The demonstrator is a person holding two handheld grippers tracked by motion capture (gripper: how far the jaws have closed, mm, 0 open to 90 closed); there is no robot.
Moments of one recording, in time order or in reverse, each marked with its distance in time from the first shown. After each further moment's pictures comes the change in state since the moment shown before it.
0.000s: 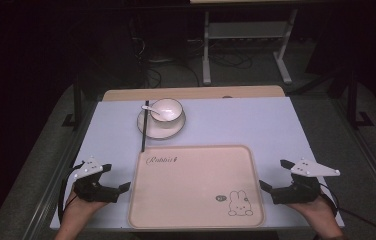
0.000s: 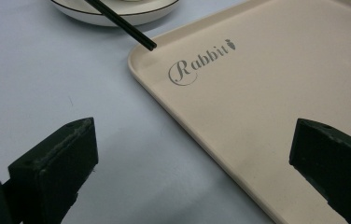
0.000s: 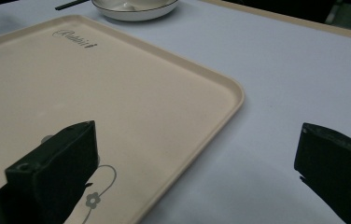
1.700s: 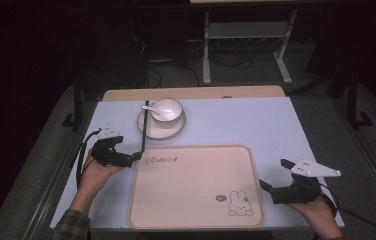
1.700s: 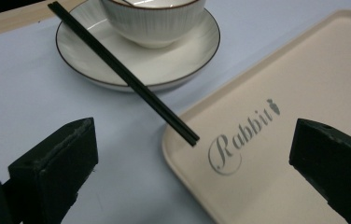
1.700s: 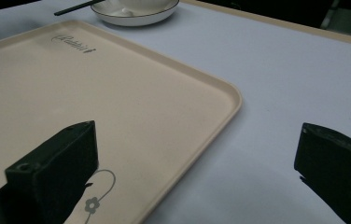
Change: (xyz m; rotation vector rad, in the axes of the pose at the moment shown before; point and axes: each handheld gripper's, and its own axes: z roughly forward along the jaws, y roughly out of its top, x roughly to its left) left arm 0.033 0.078 0.057 0.033 0.017 0.015; right arm 0.001 0.001 -0.001 -0.017 -0.010 0.003
